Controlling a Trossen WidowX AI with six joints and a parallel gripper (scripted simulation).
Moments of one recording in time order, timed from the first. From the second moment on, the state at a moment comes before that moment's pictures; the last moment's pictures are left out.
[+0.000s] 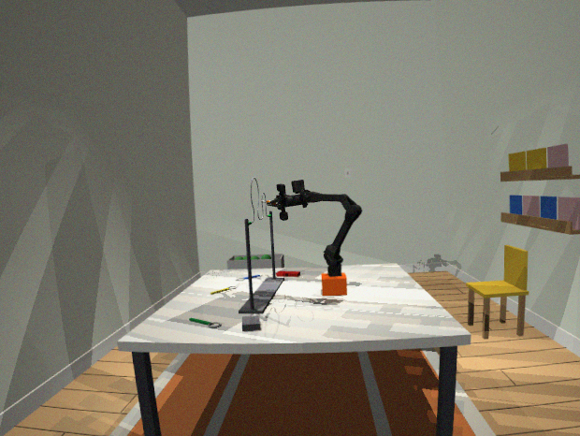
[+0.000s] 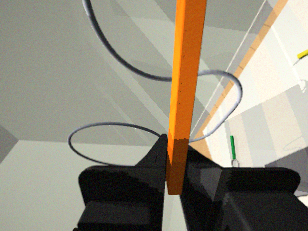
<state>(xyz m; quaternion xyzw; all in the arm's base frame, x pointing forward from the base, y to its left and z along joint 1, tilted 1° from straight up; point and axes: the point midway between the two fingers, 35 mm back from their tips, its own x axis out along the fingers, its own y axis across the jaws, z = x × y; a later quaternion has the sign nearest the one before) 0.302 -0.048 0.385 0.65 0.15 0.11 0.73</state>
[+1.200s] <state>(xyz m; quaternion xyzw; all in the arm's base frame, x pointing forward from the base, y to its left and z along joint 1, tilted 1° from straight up) 0.300 -0.071 0.341 0.35 0.22 0.00 0.91</state>
